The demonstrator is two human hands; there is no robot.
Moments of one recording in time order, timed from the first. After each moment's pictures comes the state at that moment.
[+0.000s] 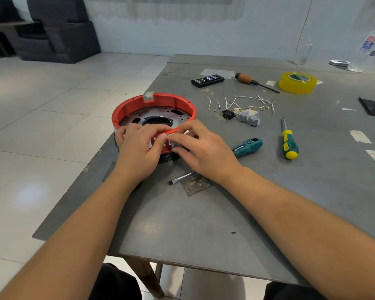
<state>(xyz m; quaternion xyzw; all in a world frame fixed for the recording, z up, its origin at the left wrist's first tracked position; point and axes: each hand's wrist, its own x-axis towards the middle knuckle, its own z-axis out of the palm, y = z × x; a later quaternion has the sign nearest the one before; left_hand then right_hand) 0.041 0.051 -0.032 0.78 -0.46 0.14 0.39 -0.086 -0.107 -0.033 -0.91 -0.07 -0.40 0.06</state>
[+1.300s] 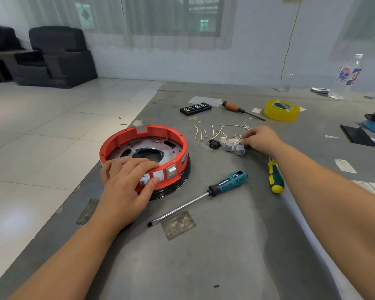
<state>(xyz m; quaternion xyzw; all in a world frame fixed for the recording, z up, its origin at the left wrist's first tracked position) 0.033 0.045 -0.039 0.78 -0.50 0.18 0.34 -0.105 -0.345 0.008 -0.84 0.44 -0.16 0.26</state>
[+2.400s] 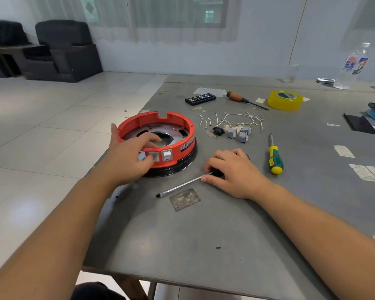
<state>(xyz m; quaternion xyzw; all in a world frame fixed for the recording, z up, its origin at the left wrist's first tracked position) 0.059 0.052 0.003 0.82 -0.50 0.05 0.27 -0.157 -0.172 -0.030 -0.98 0.07 -0.16 0.03</state>
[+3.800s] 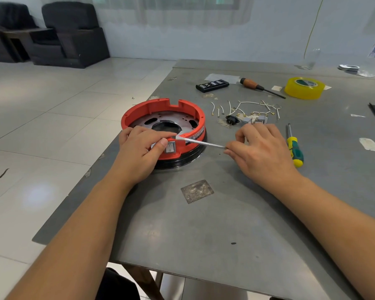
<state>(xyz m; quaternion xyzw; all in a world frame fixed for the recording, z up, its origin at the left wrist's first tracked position) 0.044 0.055 -0.018 0.78 -0.49 0.10 0.37 -0.165 -0.171 -0.015 -0.92 0.08 -0.33 -0.19</state>
